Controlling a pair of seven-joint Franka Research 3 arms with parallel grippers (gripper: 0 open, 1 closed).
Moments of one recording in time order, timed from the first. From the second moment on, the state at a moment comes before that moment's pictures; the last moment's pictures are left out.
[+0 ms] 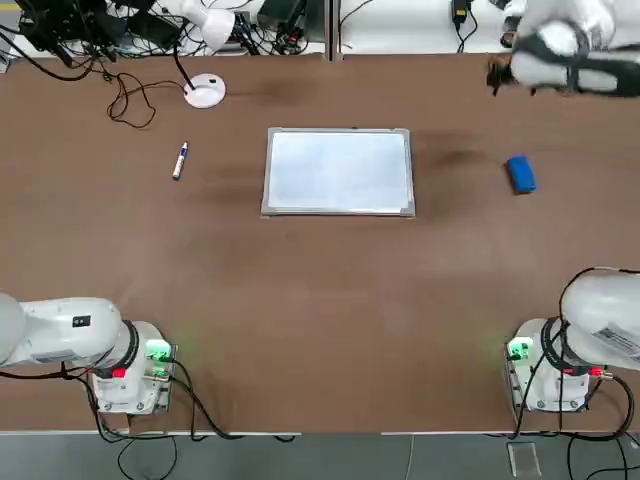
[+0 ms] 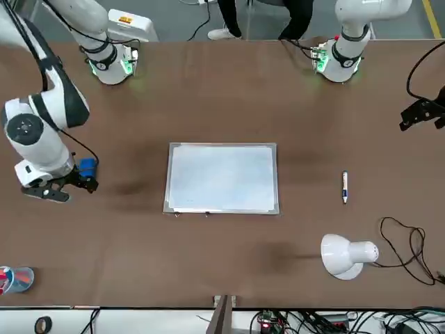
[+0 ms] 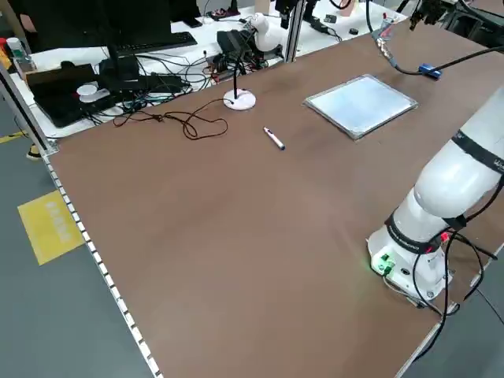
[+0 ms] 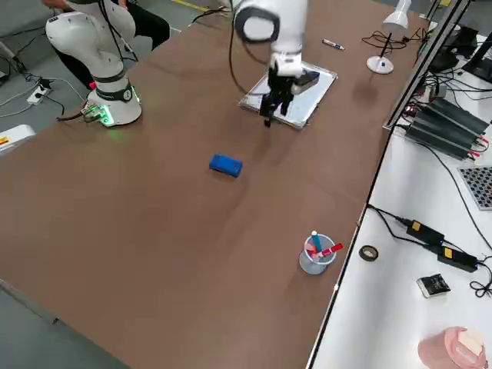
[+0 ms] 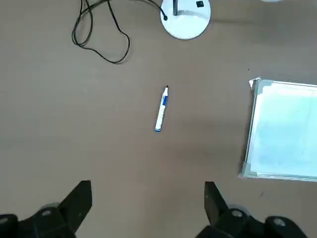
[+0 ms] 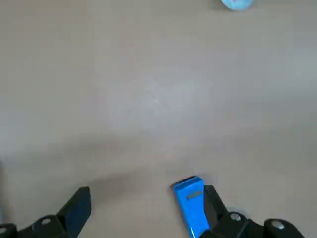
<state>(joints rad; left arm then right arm) 0.09 -0.12 -0.13 -1.79 -0.05 1.71 -0.10 -0.51 0.32 0.73 -1.82 -0.46 2.08 0.58</state>
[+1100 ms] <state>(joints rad) 0.10 -0.12 -0.13 -1.79 -0.05 1.71 -0.10 -0.15 0.28 0.22 -1.46 -0.13 1.75 0.25</state>
